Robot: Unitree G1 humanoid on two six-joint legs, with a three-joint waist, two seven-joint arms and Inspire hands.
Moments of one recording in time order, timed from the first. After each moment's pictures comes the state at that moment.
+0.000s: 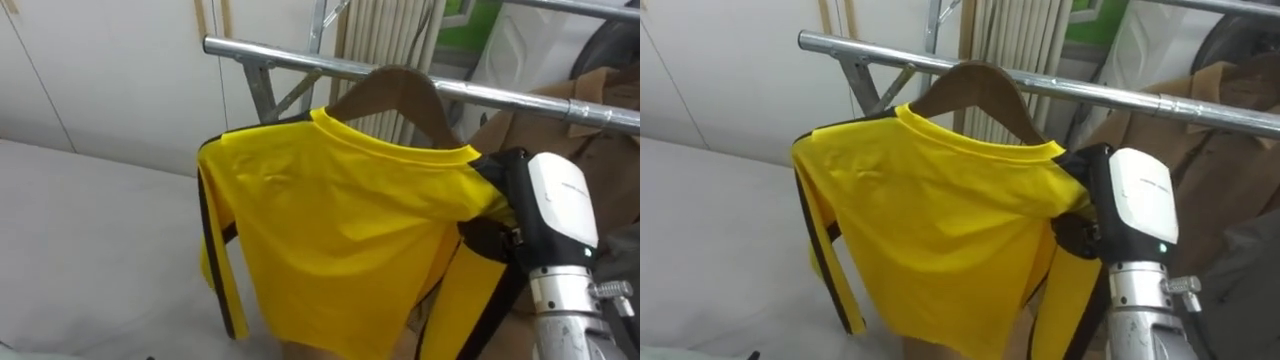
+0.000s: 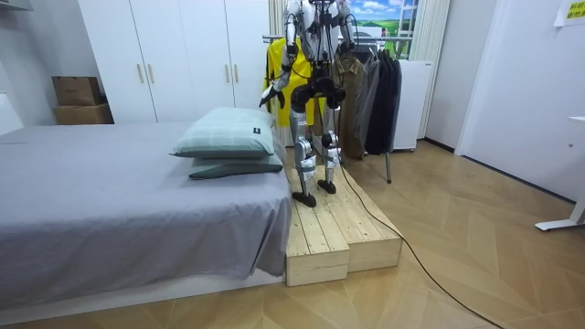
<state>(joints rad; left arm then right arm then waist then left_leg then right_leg) 0.19 0.19 -0.12 0.65 0.45 -0.04 0.50 -0.10 -0.31 0.04 0.00 -0.67 -0.05 -0.35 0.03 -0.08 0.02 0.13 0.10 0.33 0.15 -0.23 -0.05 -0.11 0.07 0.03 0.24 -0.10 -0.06</state>
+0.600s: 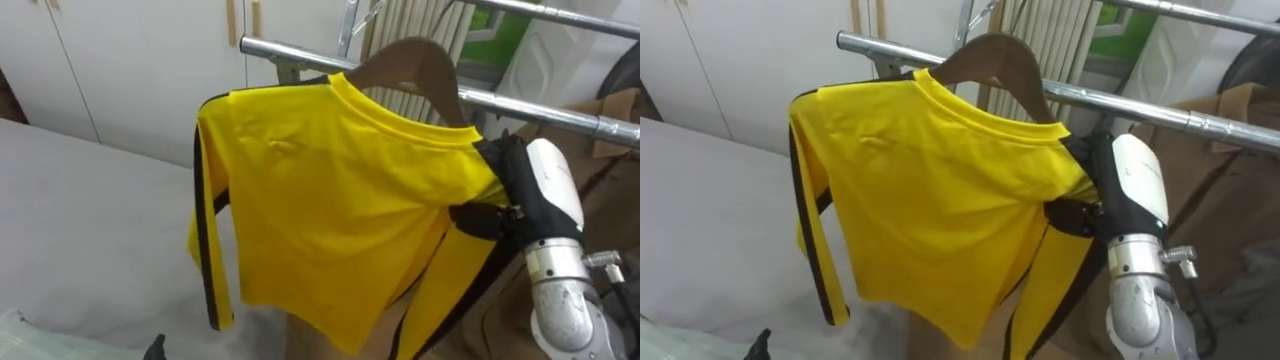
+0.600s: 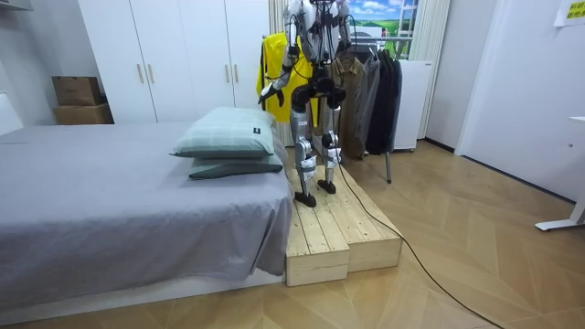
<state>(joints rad) 0.17 0.19 -0.12 0.60 0.54 -0.04 0.48 -0.25 -0.34 0.04 0.17 -0.45 -0.03 -0.23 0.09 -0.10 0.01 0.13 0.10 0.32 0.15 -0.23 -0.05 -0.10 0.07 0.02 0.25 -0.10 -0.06</state>
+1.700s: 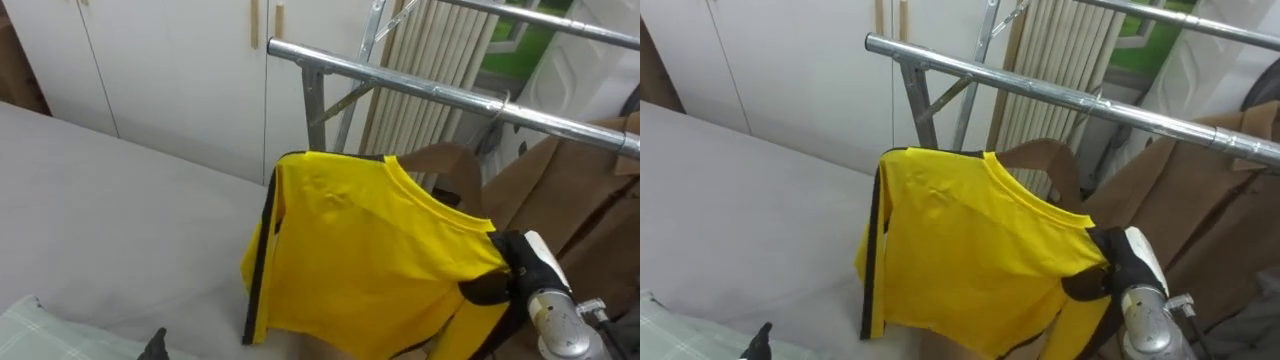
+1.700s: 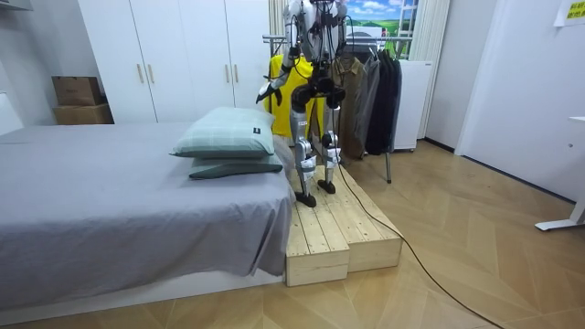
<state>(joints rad) 0.14 0.19 -0.08 0.56 0.56 -0.03 0.43 -0.37 -0.35 0.01 0.82 -0.20 -0.02 -0.12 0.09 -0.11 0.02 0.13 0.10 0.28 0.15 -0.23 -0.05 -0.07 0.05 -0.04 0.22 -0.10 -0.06</state>
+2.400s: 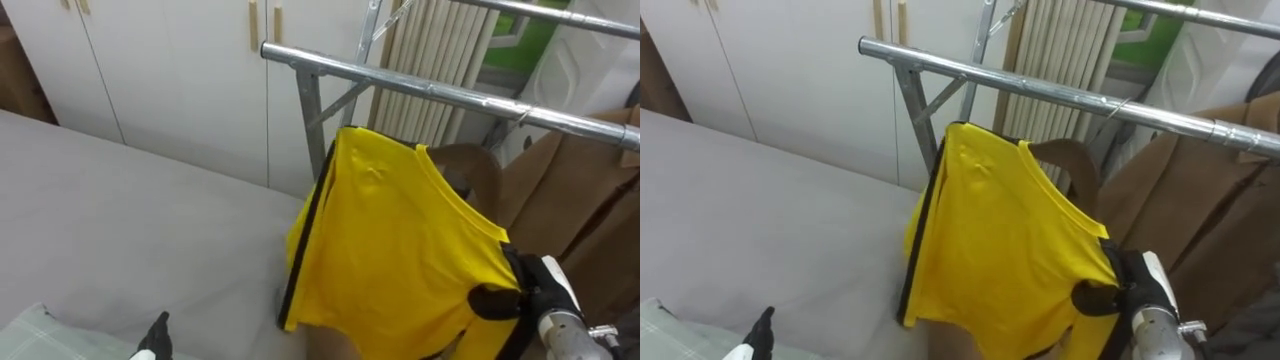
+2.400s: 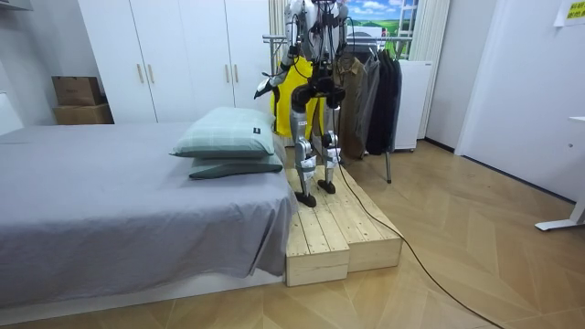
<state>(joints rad) 0.13 0.19 -0.08 0.56 0.56 -0.05 0.43 -0.37 -0.35 -0.01 0.93 -0.09 -0.04 -0.13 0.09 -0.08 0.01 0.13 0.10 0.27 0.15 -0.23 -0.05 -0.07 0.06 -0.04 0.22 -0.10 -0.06</state>
